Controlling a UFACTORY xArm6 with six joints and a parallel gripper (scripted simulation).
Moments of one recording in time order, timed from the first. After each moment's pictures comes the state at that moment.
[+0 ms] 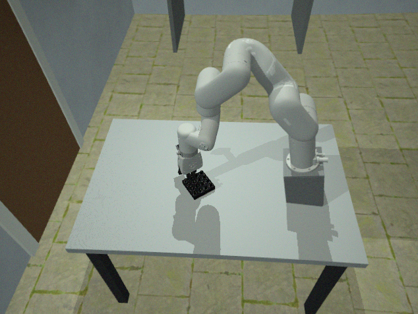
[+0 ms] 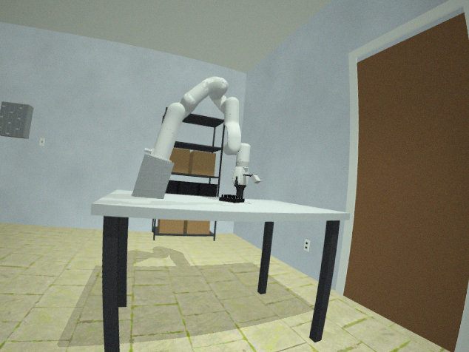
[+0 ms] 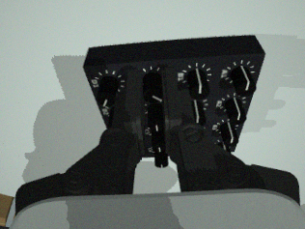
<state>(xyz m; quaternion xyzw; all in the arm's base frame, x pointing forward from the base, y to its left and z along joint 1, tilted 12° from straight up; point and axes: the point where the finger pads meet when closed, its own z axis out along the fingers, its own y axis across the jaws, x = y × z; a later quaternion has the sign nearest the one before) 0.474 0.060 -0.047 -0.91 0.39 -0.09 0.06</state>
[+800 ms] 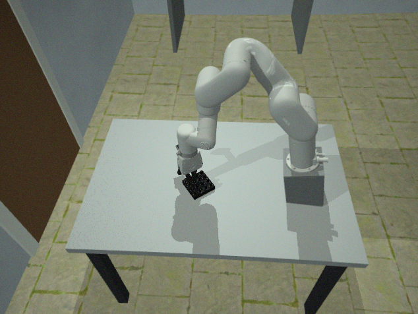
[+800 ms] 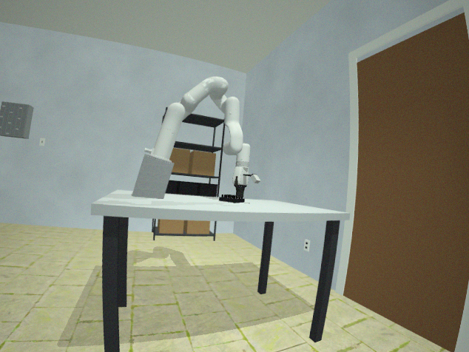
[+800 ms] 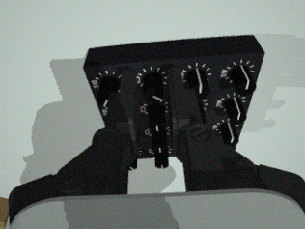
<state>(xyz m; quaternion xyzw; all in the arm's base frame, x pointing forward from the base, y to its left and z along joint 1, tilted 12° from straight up) 0.475 0.060 -0.046 -0.91 0.40 -0.09 0.05</state>
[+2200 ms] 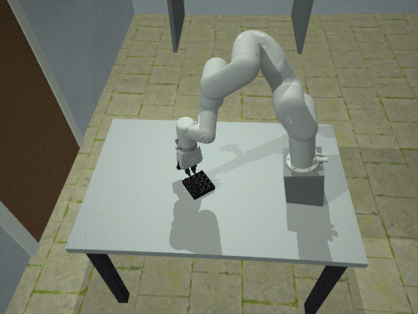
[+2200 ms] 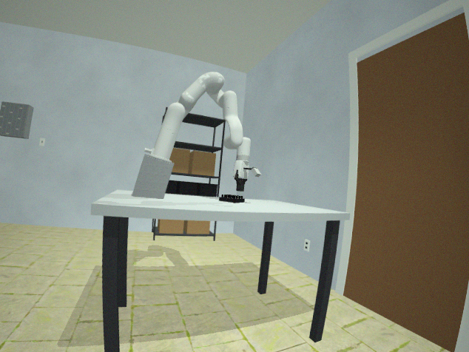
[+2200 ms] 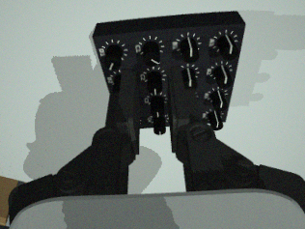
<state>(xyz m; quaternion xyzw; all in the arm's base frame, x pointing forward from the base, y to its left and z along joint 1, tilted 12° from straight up) 0.467 0.059 -0.012 -0.91 0.40 -0.09 0.05</state>
